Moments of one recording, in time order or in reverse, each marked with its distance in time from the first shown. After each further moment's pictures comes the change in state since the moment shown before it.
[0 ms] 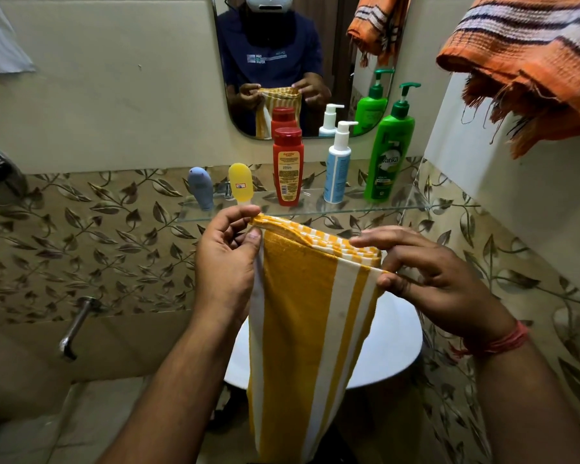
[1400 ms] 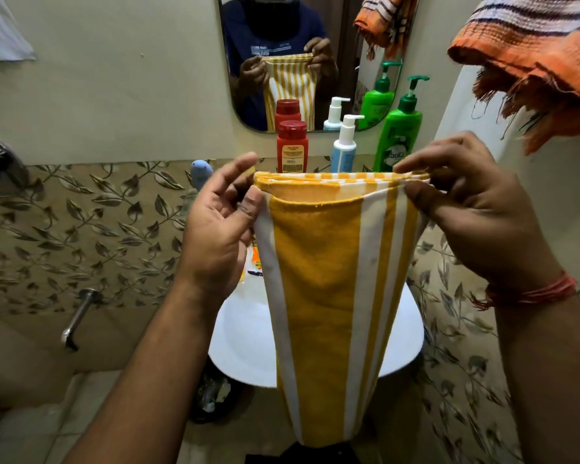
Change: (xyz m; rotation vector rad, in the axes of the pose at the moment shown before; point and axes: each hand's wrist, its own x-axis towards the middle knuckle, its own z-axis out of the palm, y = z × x) left_hand 0.027 0.017 -0.012 -0.301 -0.365 0.097; right_hand 0.042 -0.032 -0.037 0.028 0.293 0.070
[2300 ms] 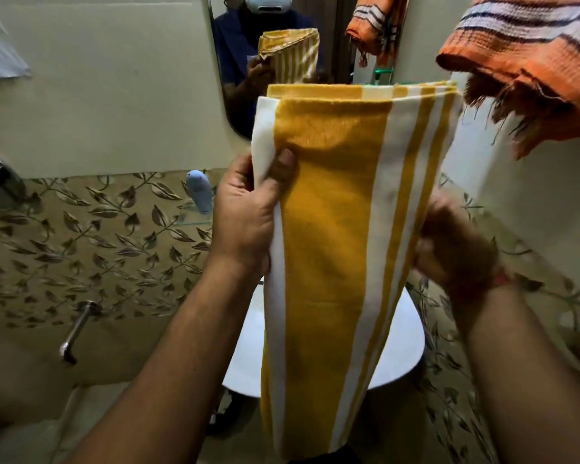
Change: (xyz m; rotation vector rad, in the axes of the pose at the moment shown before) left_hand 0.023 0.015 0.055 0.083 0.148 -0.020; right_hand -0.001 0.040 0.018 1.099 -0.219 0.273
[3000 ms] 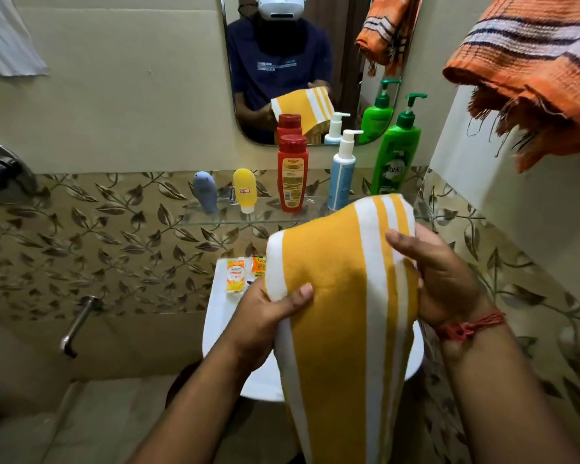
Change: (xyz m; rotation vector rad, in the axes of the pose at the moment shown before) left_hand -0.075 -0.076 -0.034 -0.114 -0.146 -0.421; right_hand -0.019 0.023 0.010 -0.044 0.339 0.168
